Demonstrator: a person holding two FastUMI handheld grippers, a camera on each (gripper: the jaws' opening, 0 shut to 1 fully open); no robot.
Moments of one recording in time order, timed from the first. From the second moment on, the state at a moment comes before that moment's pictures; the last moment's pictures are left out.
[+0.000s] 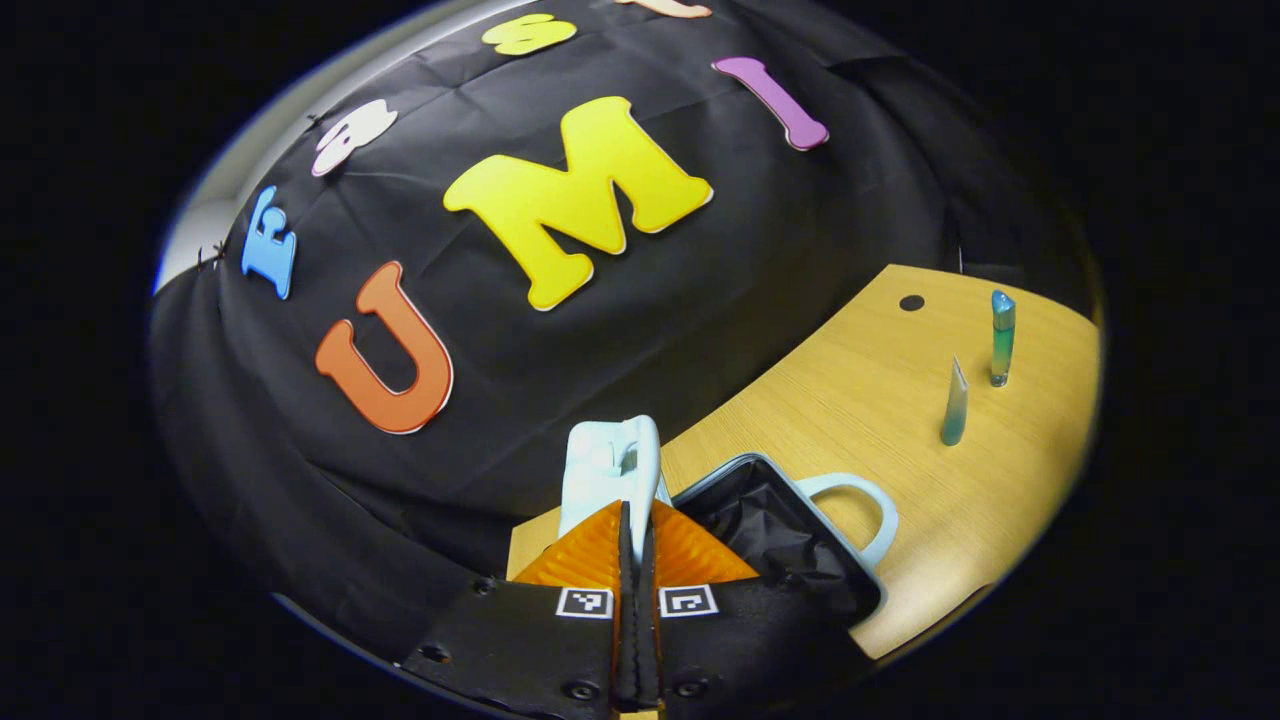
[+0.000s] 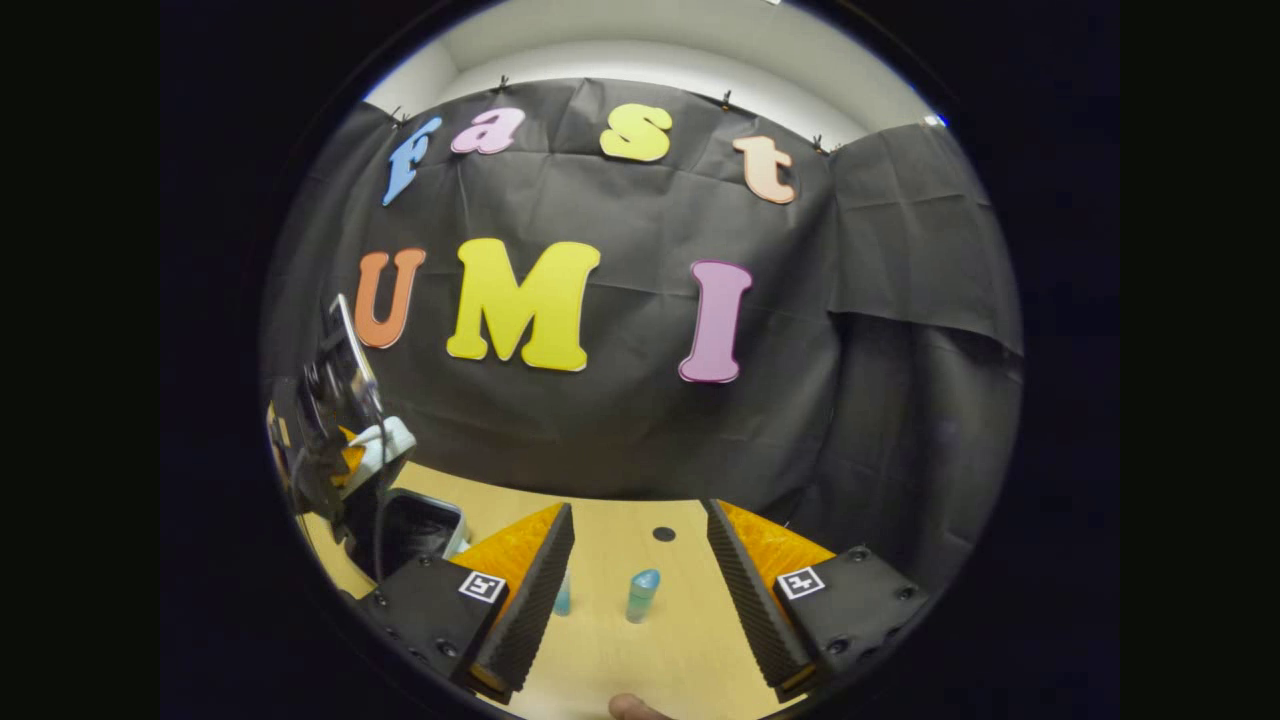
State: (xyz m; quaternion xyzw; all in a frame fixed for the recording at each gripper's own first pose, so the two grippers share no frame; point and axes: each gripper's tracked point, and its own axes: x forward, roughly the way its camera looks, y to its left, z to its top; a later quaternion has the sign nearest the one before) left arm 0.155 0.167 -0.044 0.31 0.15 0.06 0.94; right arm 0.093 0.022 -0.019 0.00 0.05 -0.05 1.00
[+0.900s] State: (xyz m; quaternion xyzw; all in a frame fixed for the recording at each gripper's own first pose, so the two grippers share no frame) left arm 0.134 0.447 -0.067 0.20 0.12 0.16 0.96; right arm 0.064 0.085 -0.014 -0.05 0.09 -0.05 0.99
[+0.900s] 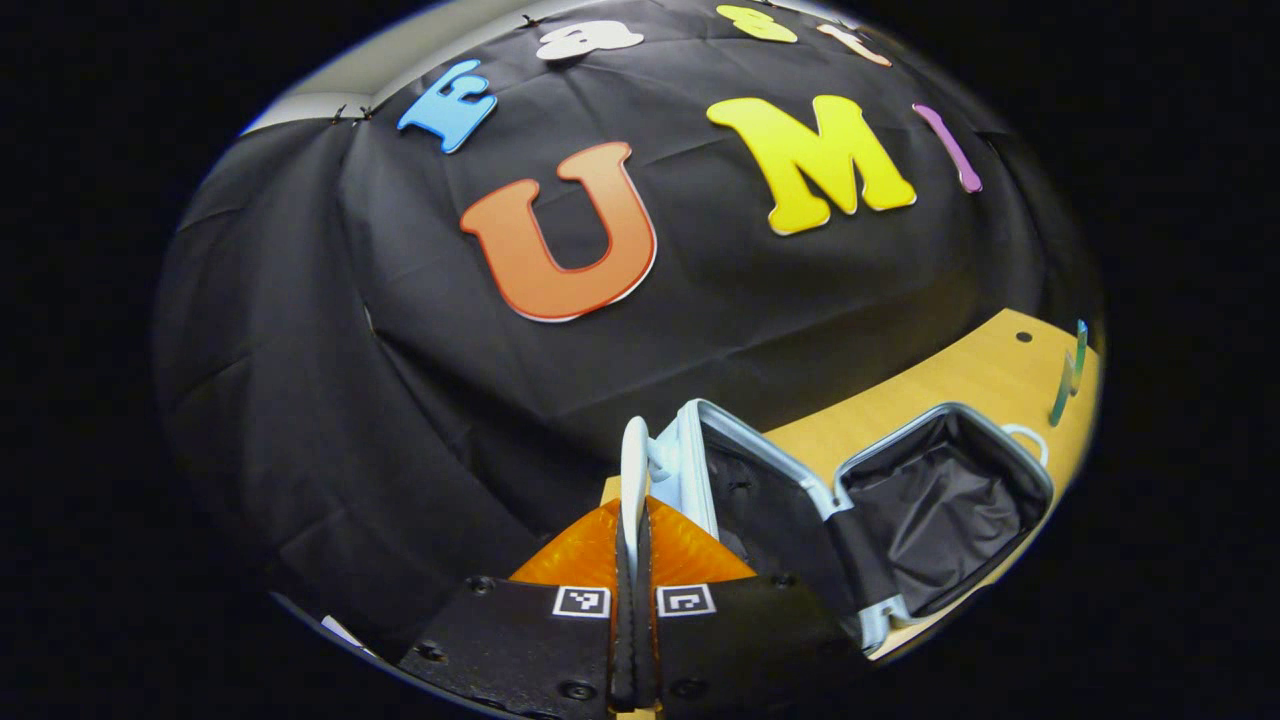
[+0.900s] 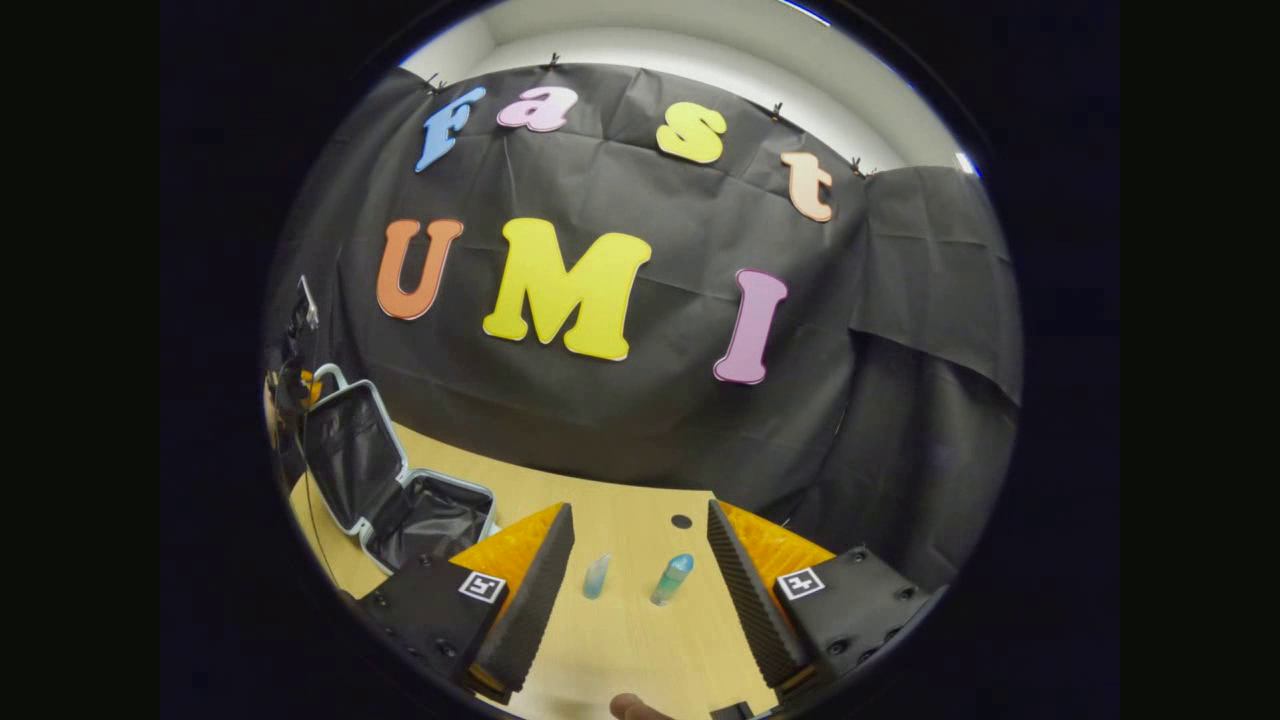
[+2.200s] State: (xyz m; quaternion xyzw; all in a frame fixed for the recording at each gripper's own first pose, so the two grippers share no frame) left arm 0.122 0.534 -0.262 -0.30 0.17 0.15 0.93; right arm 0.046 0.071 -0.041 -0.06 0.13 -0.09 0.98
